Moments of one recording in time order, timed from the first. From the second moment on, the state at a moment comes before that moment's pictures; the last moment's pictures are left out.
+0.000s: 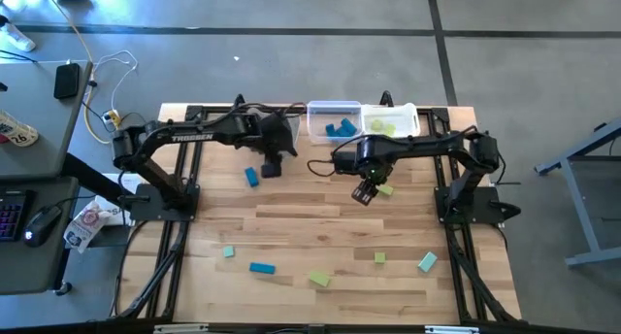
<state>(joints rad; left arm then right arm) 0.48 1.56 1.15 -0.70 -0.06 0.35 -0.13 1.78 1.36 -1.34 0.02 0.50</state>
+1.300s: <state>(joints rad) 0.59 1.83 1.14 -0.52 -0.17 0.37 -0.16 2.02 1.36 -1.37 0.07 0.49</state>
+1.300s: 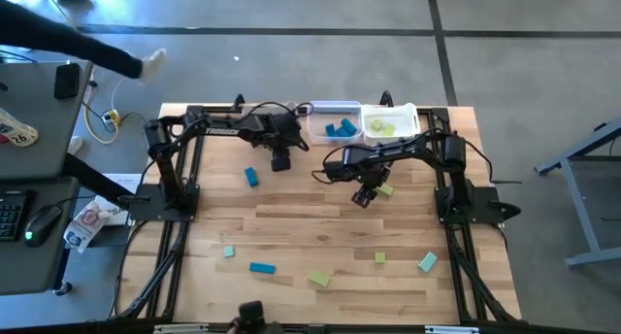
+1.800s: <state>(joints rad) 0.54 1.68 1.14 -0.58 -0.01 0.36 -0.22 2.02 1.32 -1.29 0.00 0.36</state>
